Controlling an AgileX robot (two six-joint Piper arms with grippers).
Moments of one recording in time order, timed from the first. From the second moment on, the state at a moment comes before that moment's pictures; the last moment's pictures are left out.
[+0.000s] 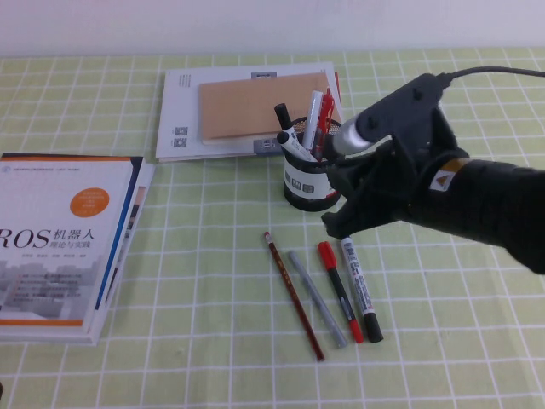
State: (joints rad) right arm 0.64 1.47 -0.96 0.38 0.08 -0.40; left arm -0.05 -0.01 0.03 -0.16 0.38 0.07
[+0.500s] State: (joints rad) right arm 0.70 1.72 -1.02 0.21 -0.26 -0.45; left arm -0.05 -0.01 0.03 -0.16 0.38 0.07
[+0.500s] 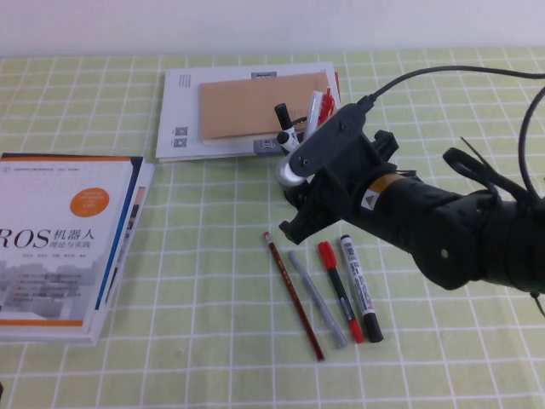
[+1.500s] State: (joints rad) right arm 0.65 1.98 -1.28 0.26 -0.27 -0.52; left arm -0.05 -0.01 0.03 -0.16 0.38 0.07
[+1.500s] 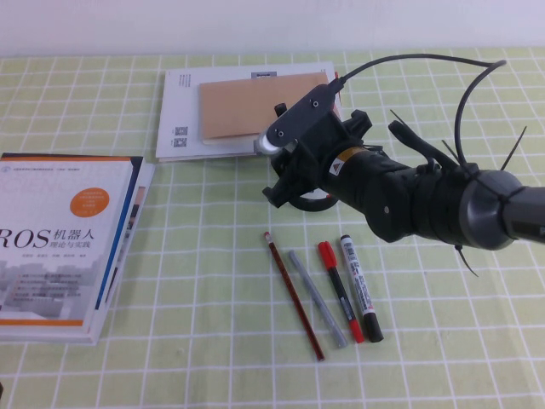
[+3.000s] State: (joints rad) right arm 0.62 1.95 -1.30 0.33 -0.29 -0.52; left arm -0.05 -0.01 0.03 -0.16 0.38 0.07
